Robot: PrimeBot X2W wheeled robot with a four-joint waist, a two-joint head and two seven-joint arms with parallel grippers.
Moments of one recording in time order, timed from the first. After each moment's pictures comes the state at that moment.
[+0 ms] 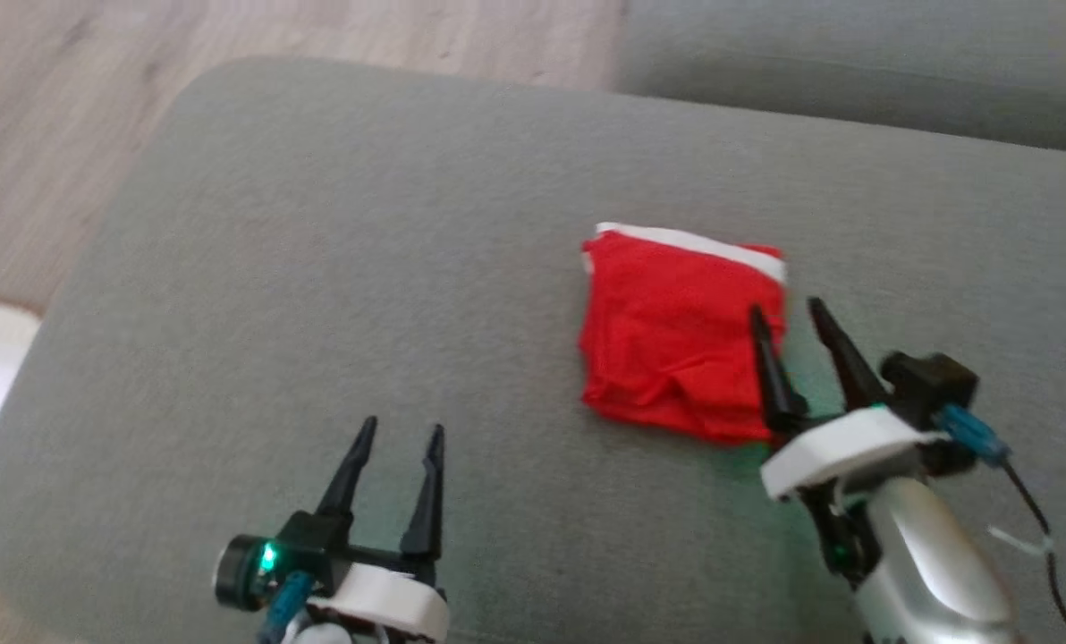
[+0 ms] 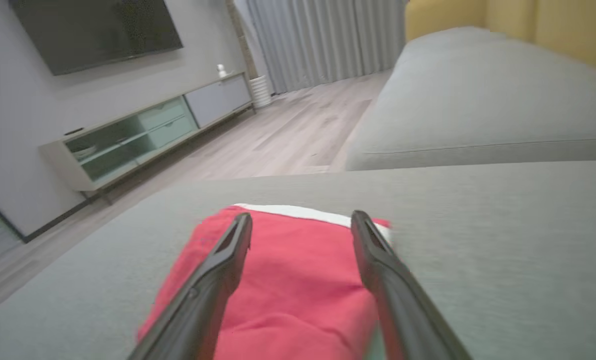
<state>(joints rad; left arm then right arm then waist) -0.08 0.05 -0.37 0.35 -0.23 0.01 -0.26 -0.31 -0.06 0.23 0.57 0.34 0.13 -0.25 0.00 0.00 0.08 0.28</state>
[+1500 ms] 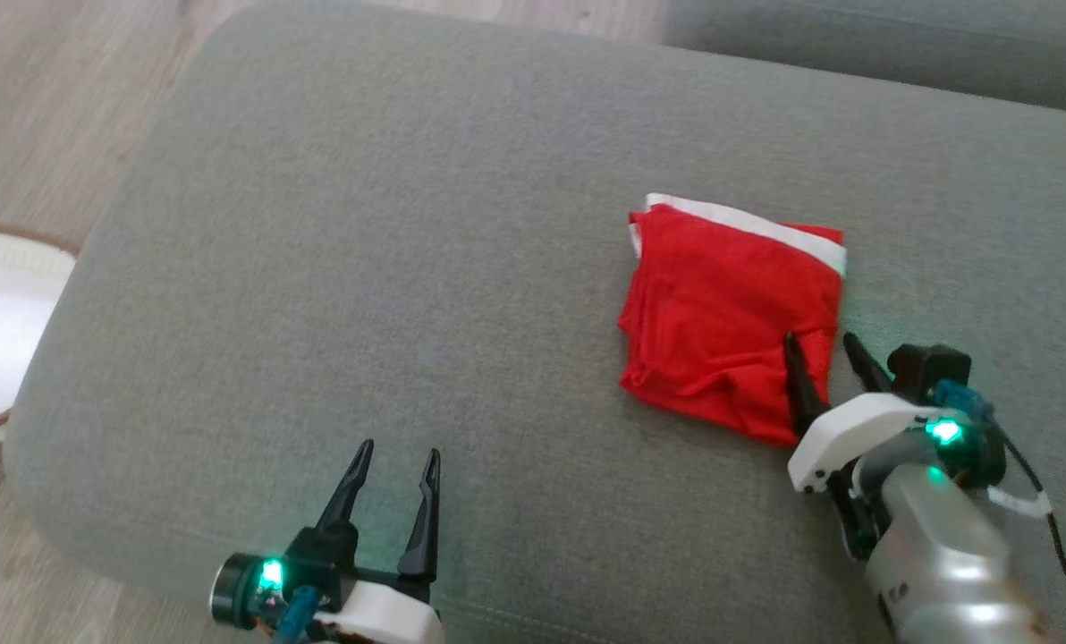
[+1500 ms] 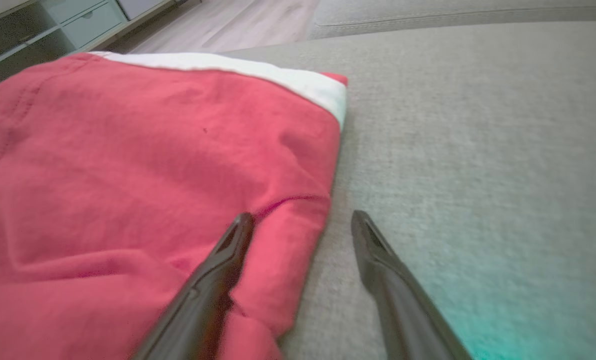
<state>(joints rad) -0.06 0.05 -0.34 0.41 -0.15 0.02 -0.26 -0.51 -0.05 0.07 1.06 0.19 0.13 -0.25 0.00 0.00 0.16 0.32</state>
